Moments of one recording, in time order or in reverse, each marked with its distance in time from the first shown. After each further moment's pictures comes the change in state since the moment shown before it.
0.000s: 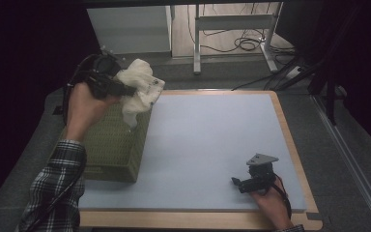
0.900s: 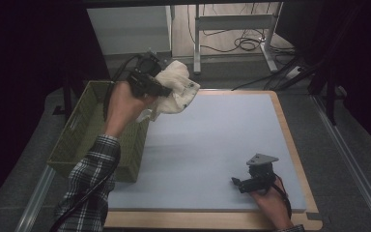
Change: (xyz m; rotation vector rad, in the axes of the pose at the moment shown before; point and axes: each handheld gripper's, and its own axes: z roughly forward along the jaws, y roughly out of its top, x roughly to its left) left arm -0.062 0.045 0.049 -0.003 -0.082 0.121; right arm 0.000 0.000 0.000 0.001 0.002 0.001
